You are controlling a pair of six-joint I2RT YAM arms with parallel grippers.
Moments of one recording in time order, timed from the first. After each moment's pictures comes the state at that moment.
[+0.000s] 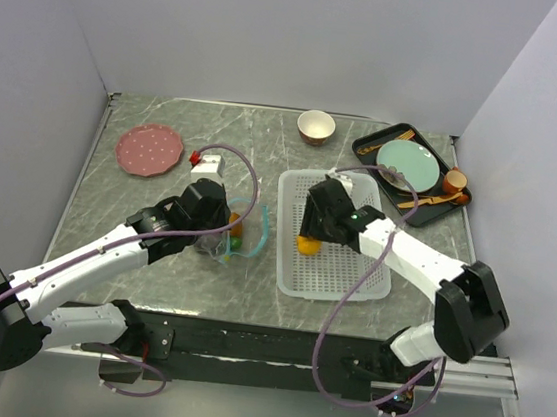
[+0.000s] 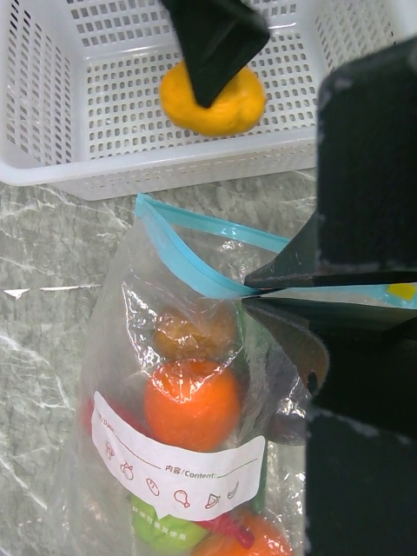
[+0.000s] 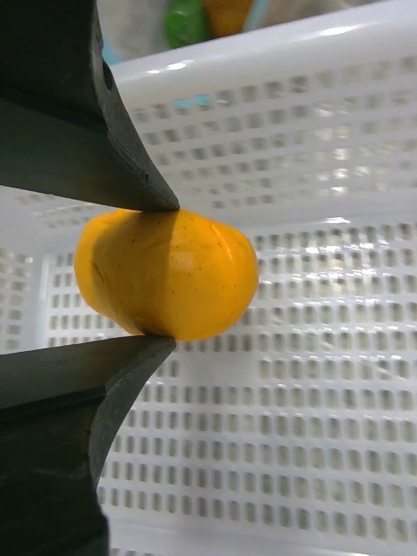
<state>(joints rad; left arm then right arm) -0.77 1.09 0.89 -0.42 -0.41 -0.64 0.66 1.44 0.98 -0.49 0.23 0.64</state>
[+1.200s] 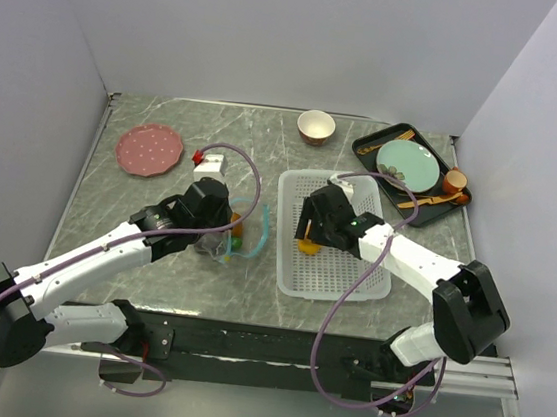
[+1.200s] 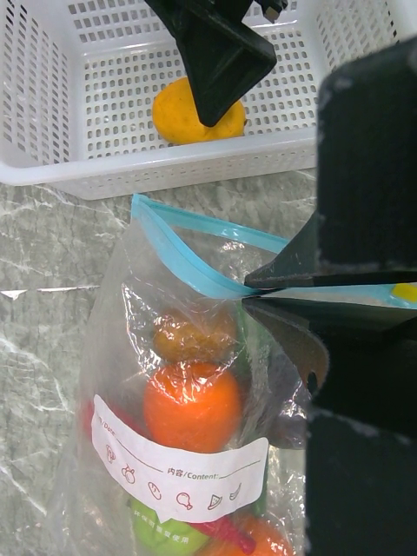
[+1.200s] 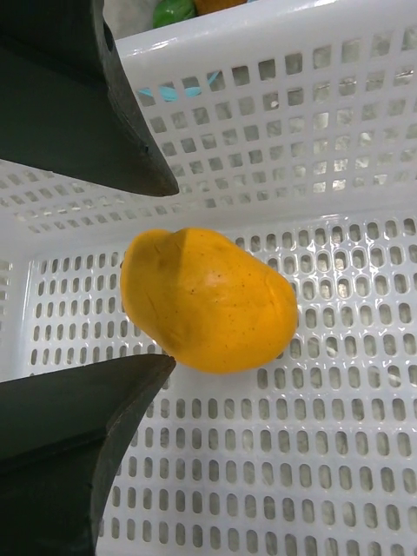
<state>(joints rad) -0.77 1.12 0.90 -0.42 -0.41 -0.64 0.65 1.45 0.91 -0.39 0.22 0.68</state>
